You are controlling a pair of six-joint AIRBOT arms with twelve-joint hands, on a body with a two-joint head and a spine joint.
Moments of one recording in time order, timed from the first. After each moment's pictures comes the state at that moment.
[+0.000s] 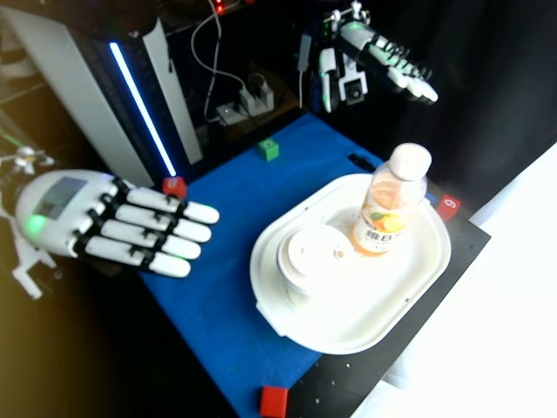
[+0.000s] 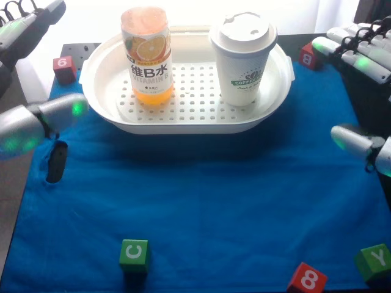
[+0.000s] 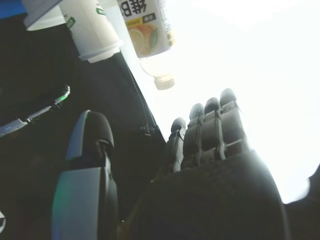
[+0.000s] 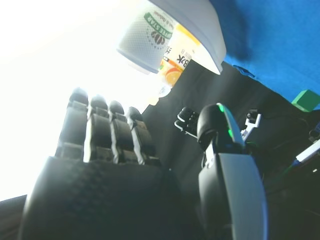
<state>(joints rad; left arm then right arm) 1.09 -0.84 0.94 -0.37 -1.31 0.97 -1.01 -0.84 0.89 0.19 1.07 -1.11</state>
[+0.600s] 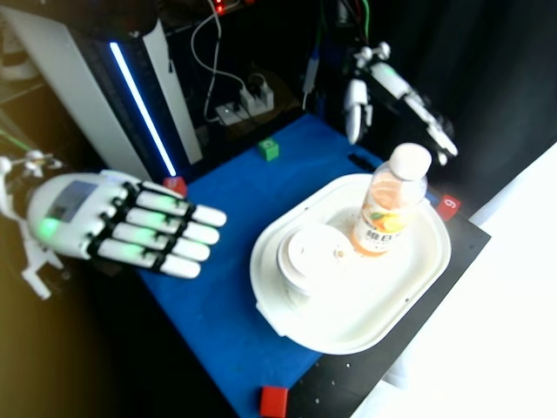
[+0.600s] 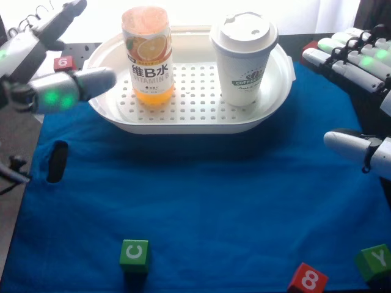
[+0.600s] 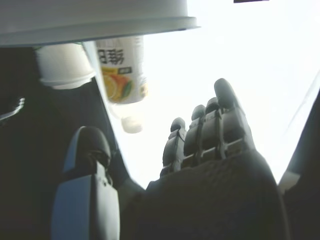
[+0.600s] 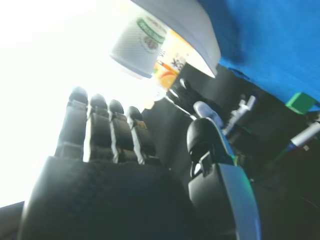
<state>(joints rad) 0.87 -1.06 1.25 -0.47 -0.96 0.84 -1.01 -0.85 0.90 0.18 1.05 -1.11</state>
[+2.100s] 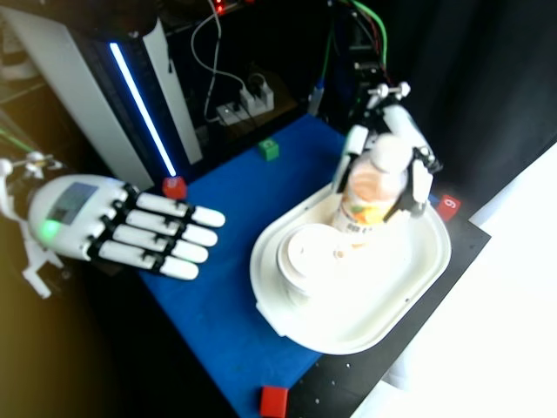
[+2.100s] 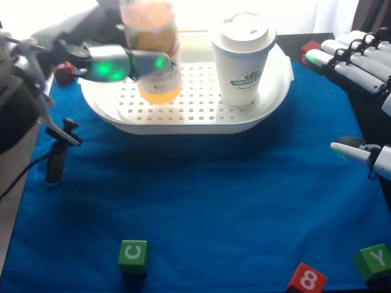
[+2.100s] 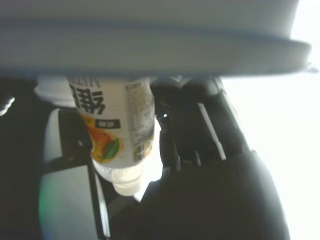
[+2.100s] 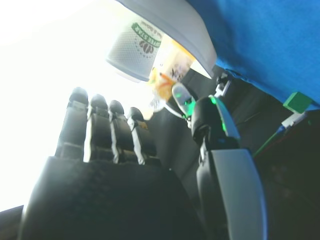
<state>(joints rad) 0.68 -1.17 1.40 -0.28 -0.82 0.69 -1.02 -0.86 0.90 0.21 1.05 -1.11</state>
